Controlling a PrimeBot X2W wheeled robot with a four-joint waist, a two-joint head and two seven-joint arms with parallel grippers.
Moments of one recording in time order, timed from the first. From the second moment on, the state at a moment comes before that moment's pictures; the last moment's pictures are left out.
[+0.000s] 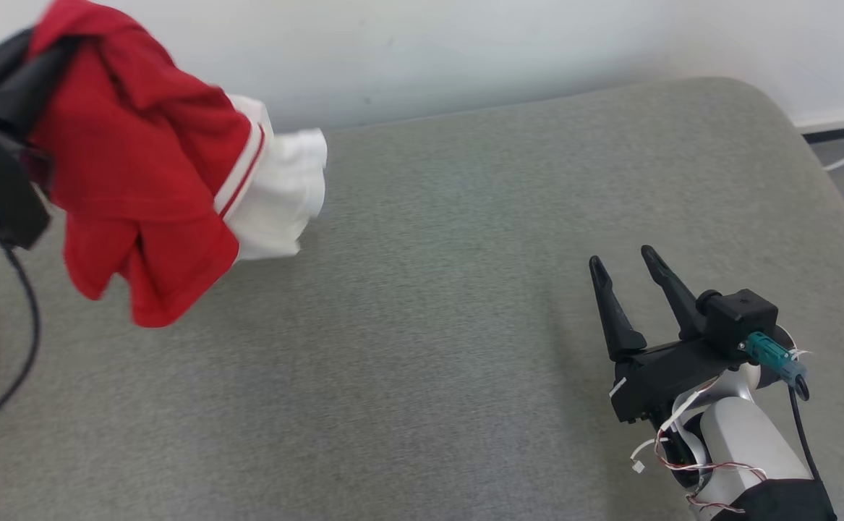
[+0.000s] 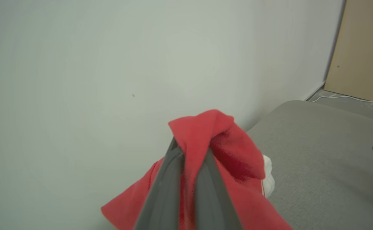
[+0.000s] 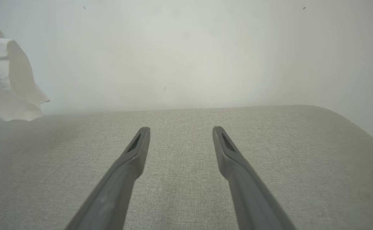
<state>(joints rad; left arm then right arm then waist) -1.05 0.81 -0.80 0.17 -0.82 -0.12 0.14 -0.37 -0.05 0.09 0.45 0.23 0.13 -0.22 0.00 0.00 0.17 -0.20</state>
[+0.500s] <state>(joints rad) -0.97 0.67 -0.91 -0.06 -0.77 -0.06 0.13 -0.37 -0.05 0.06 0.46 0.25 0.13 -0.25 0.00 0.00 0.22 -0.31</state>
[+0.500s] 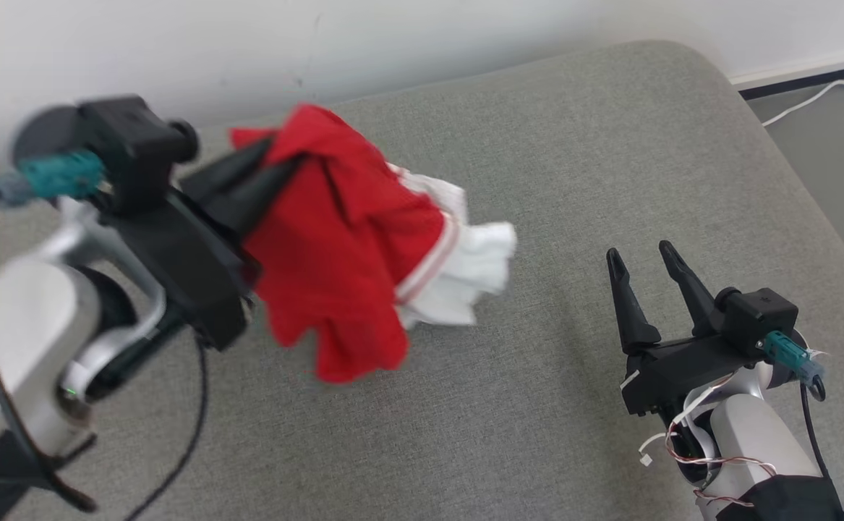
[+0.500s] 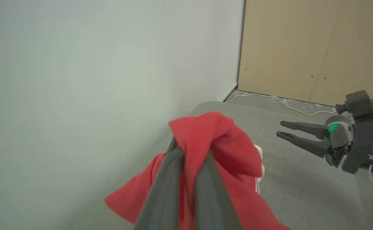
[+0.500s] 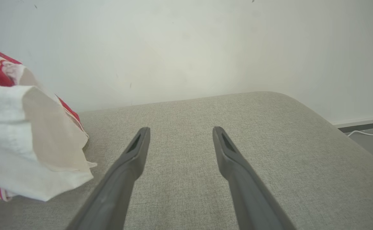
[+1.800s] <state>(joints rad) -0.51 0.38 -0.81 0.28 -0.65 0.14 -0.26 -0.31 -0.05 0.04 0.47 0.21 0.13 -0.23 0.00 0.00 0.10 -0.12</state>
